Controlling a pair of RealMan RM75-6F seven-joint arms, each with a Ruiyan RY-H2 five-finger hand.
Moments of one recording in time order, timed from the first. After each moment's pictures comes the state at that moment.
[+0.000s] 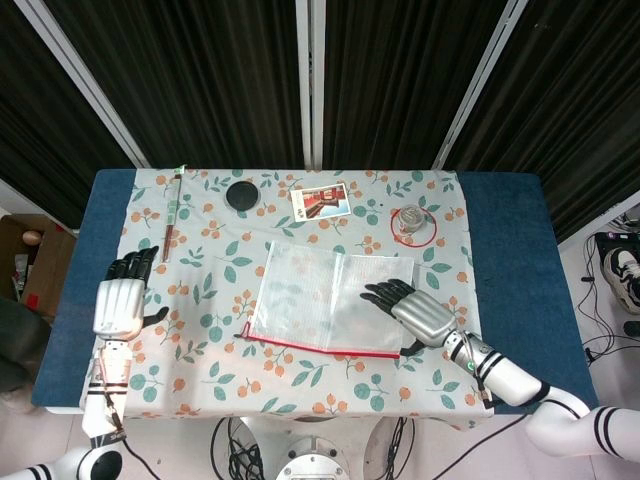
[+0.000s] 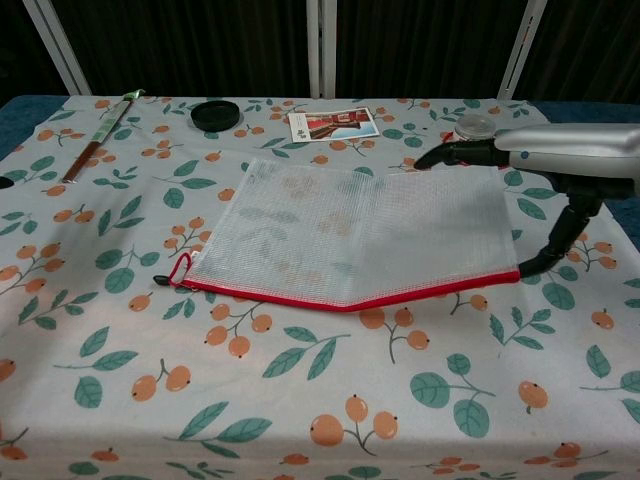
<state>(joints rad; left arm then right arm) -0.32 -1.50 -0.22 -1.57 1.29 1.37 0.44 0.75 -1.20 -0.04 -1.65 -1.50 0.84 0.14</state>
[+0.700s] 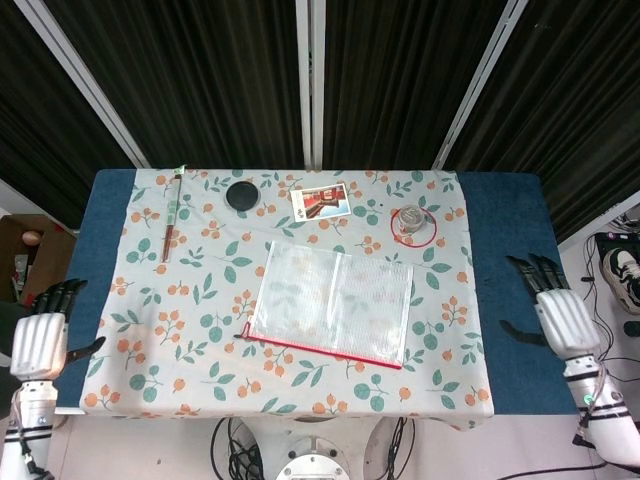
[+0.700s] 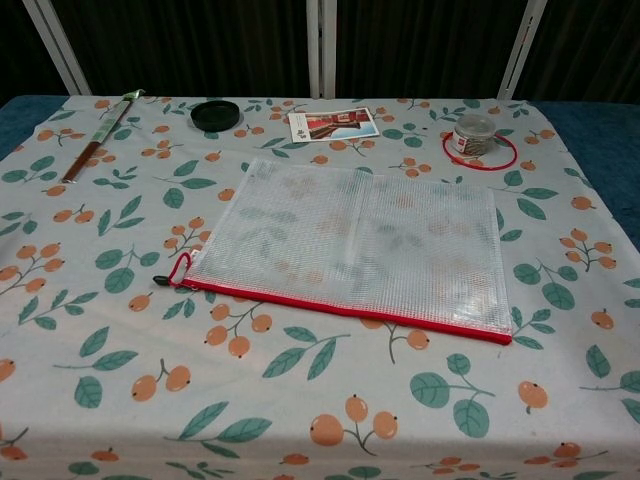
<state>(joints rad) -0.12 -1.30 -0.08 -1.51 1.41 1.51 0.06 0.30 -1.09 -0.04 -1.61 -1.44 1.45 0.19</state>
